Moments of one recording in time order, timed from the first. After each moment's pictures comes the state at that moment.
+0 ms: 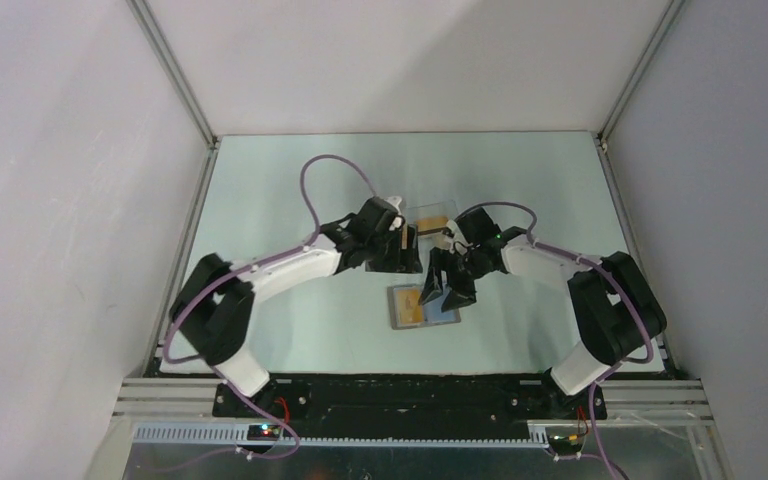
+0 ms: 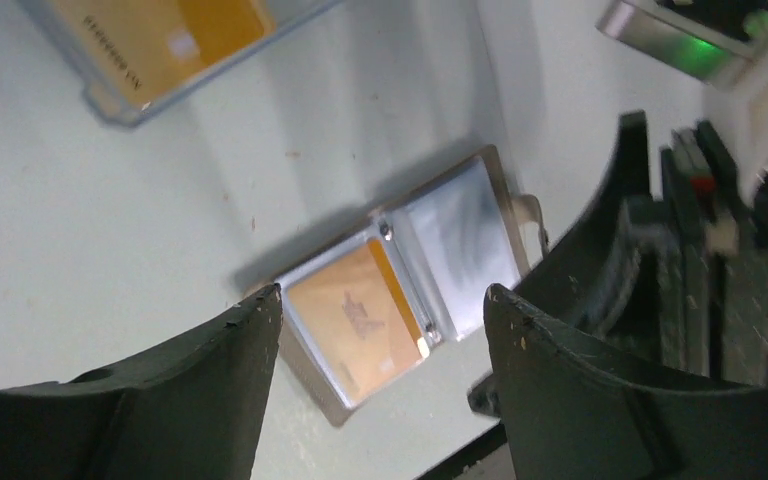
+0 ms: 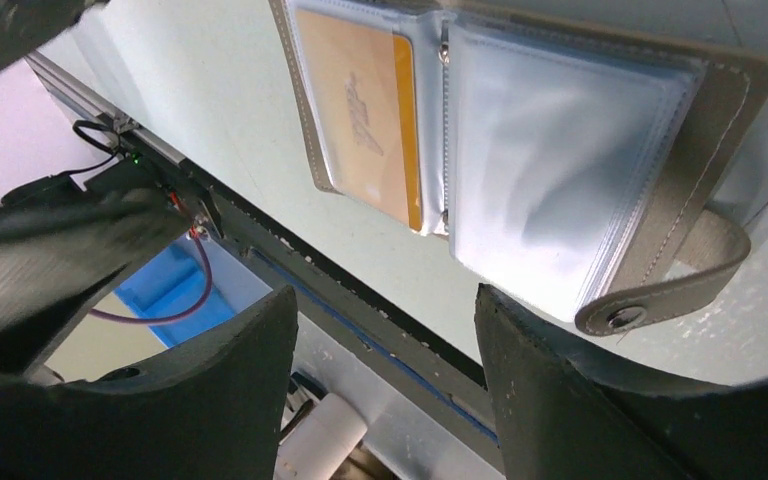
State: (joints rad) left arm -0.75 1.58 1.06 -0.34 0.10 -0.62; right arm 0.53 1.61 0.92 -0.49 -0.61 0.60
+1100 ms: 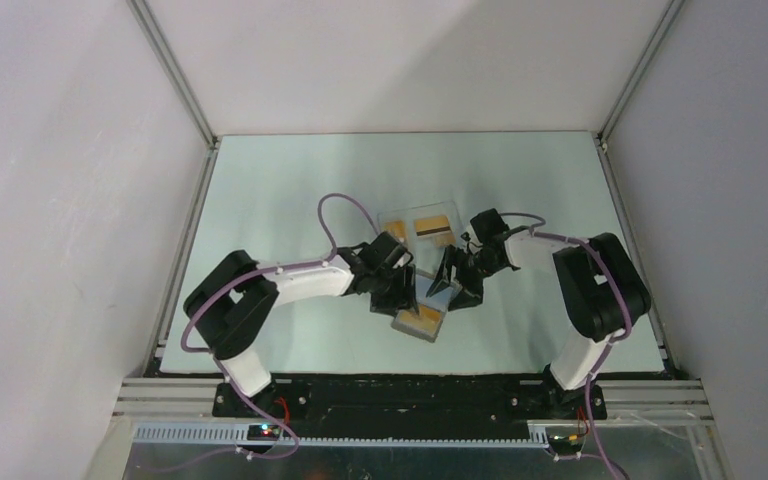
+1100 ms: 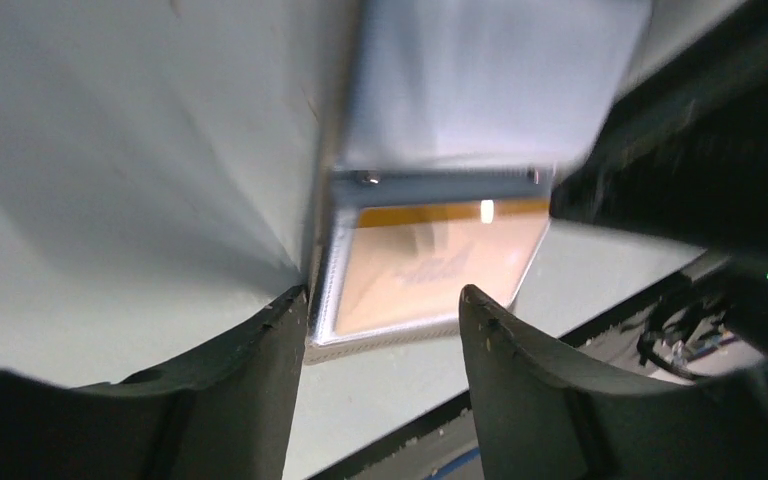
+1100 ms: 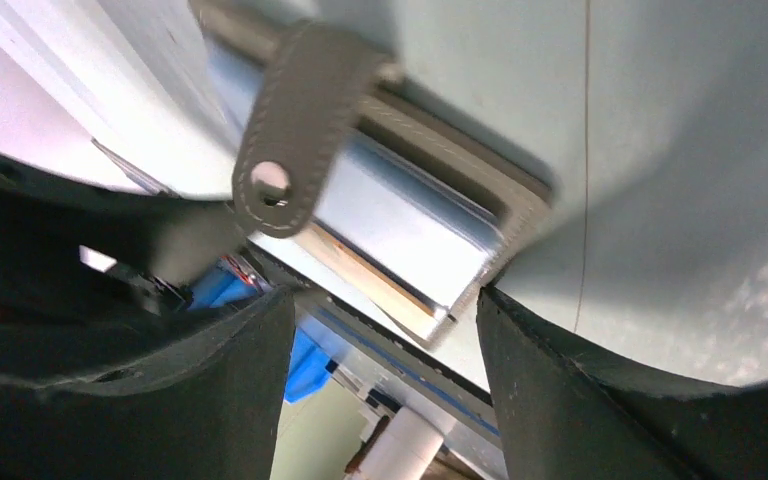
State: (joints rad) left arm -0.83 1.71 0.96 -0.34 0.19 -0.78; right arm 0.41 1.72 0.87 -0.43 -0.65 0.72
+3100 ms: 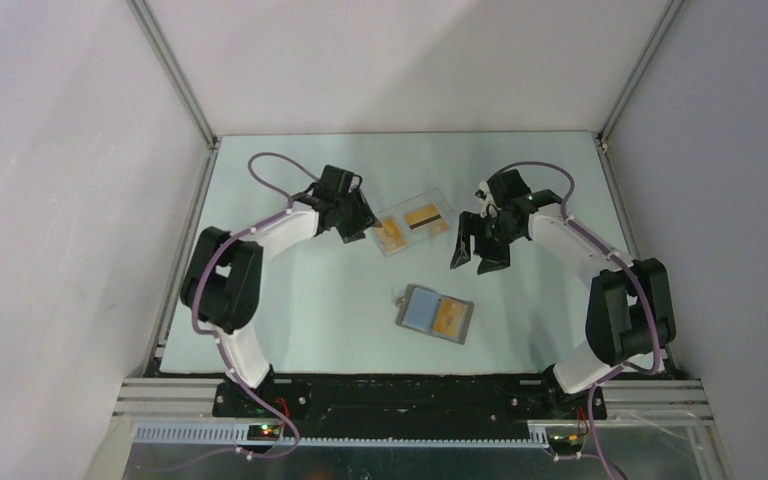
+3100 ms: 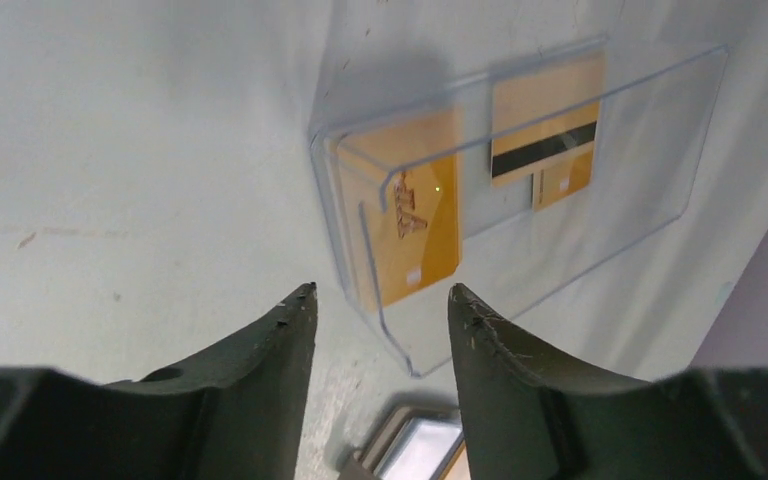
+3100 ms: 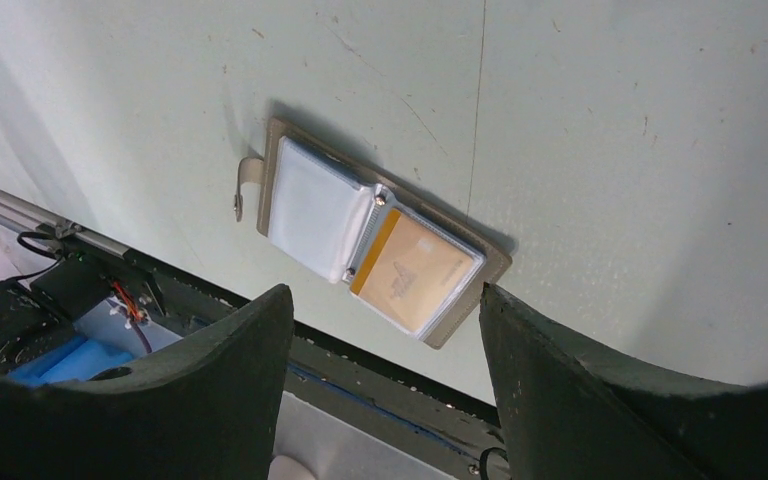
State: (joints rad) left arm -0.42 1.77 1.18 -0.32 0.10 -0.89; right arm 0.34 1.58 1.18 -0.81 -0.38 0.40
